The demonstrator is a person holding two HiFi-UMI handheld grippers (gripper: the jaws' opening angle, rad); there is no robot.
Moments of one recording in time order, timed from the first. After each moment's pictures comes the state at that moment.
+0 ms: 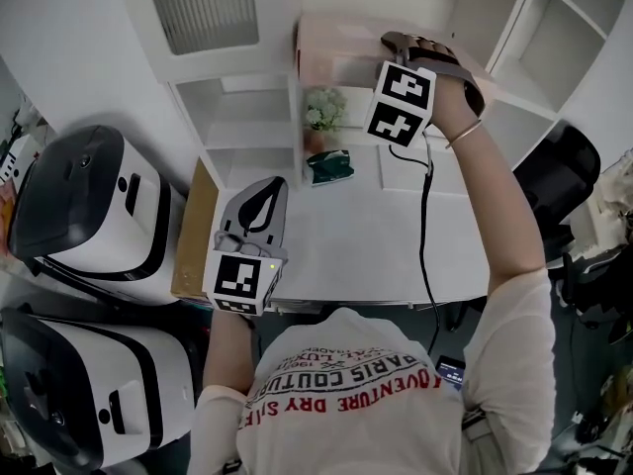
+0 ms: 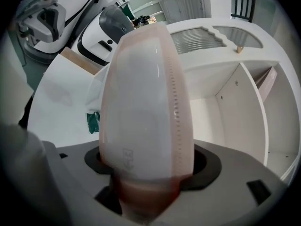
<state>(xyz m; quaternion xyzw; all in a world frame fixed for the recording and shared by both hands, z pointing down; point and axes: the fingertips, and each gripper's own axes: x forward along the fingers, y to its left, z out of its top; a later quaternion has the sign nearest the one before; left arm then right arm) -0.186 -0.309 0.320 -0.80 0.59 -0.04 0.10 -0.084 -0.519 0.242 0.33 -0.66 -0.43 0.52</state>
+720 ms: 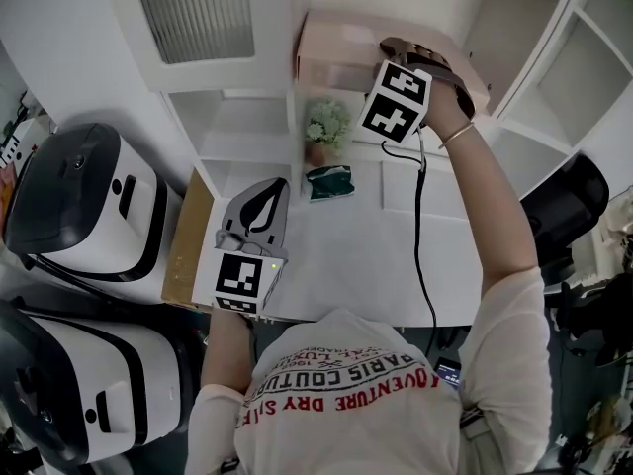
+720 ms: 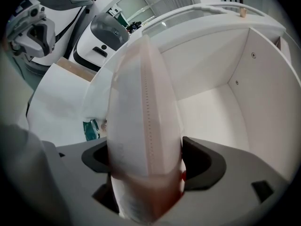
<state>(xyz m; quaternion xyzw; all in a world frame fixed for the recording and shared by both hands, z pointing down) -0.188 -0.370 0.332 -0.78 0.62 -0.05 0.10 -0.110 -0.590 0.269 0.30 -0.72 -0.39 0.50</state>
